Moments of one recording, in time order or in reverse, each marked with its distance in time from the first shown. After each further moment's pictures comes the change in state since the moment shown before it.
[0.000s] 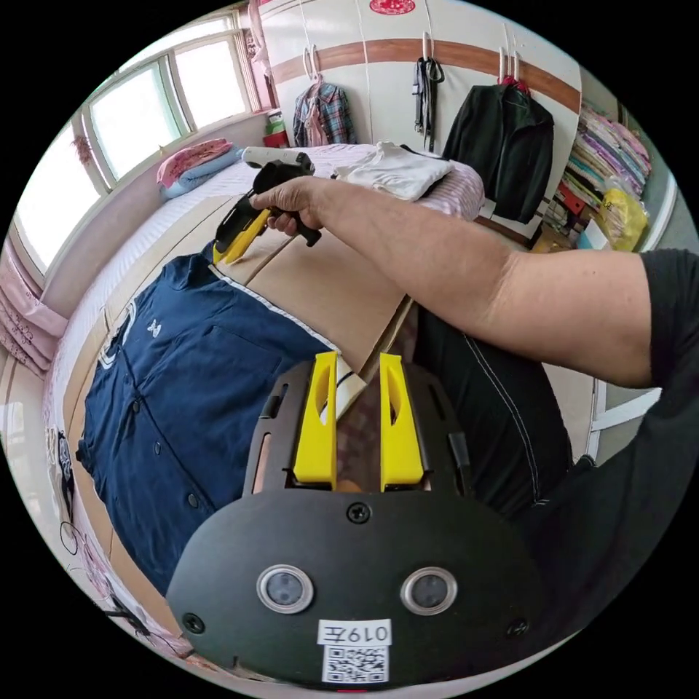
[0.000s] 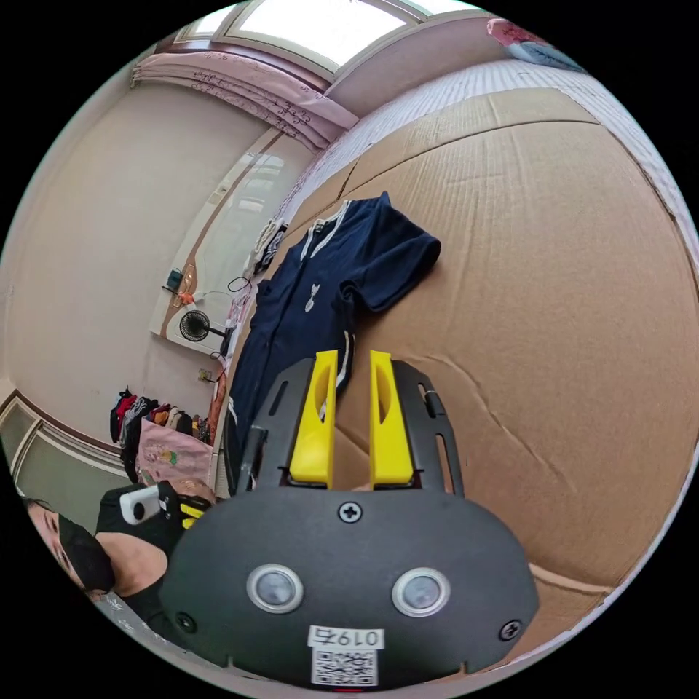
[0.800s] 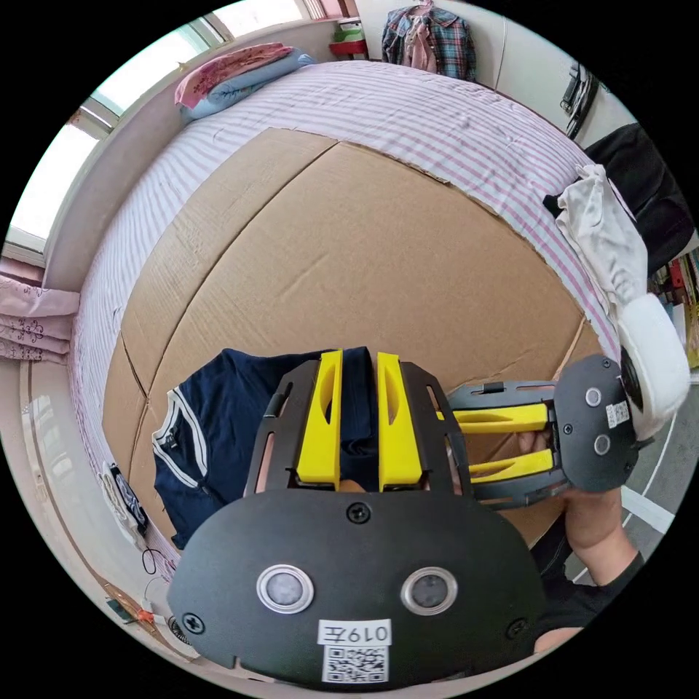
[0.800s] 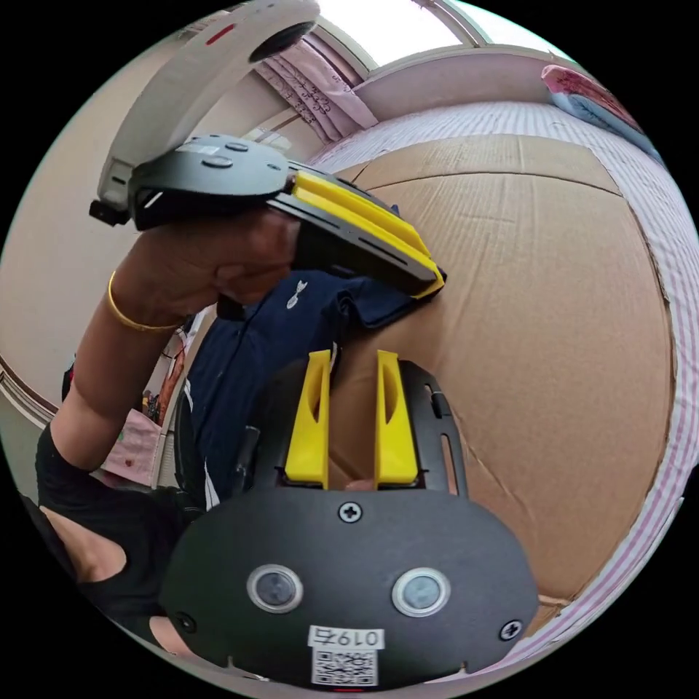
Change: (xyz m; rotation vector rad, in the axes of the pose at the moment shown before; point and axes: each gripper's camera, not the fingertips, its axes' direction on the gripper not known) left arm -0.410 -0.366 0.238 -0.450 -0.154 -0.177; right arm -0.014 -0.019 0.030 0.000 0.183 -0.156
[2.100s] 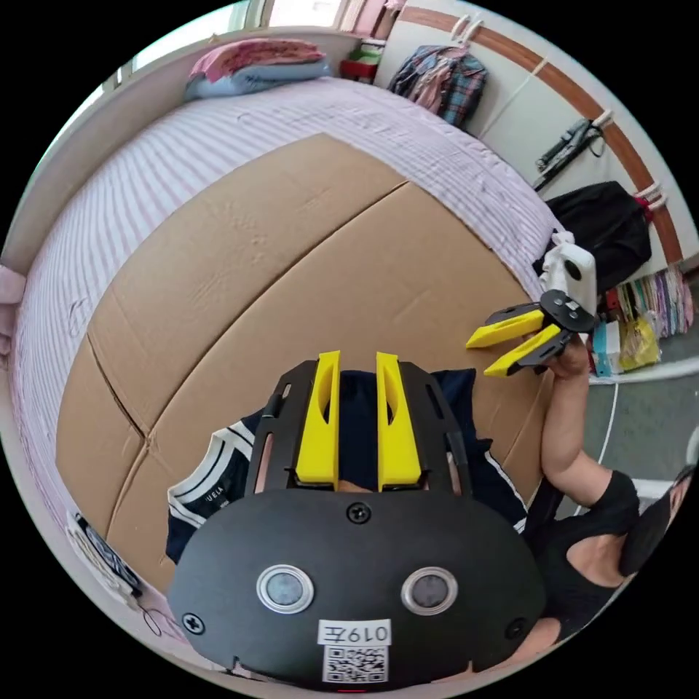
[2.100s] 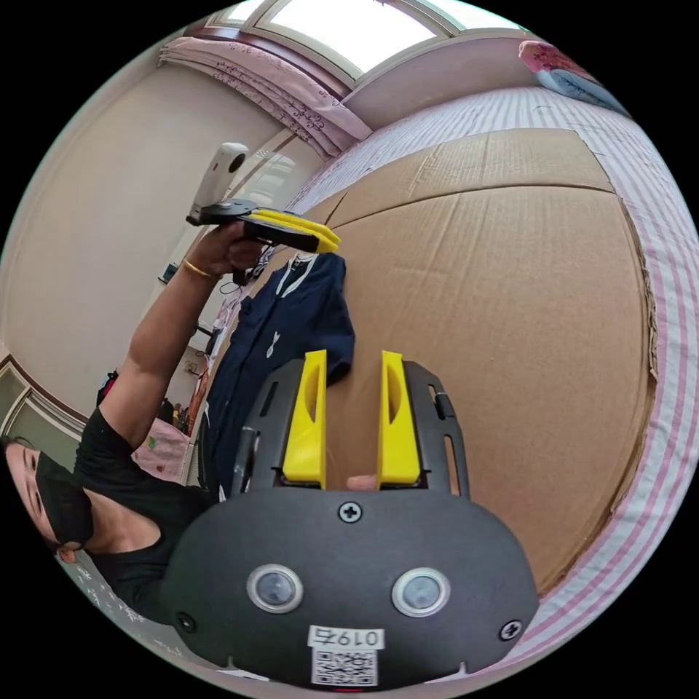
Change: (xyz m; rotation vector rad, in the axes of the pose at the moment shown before) left arm -0.365 -0.158 0.120 0.039 0.322 -0.046; right arm 0.172 -0.078 -0.032 0.017 -0.155 0.042
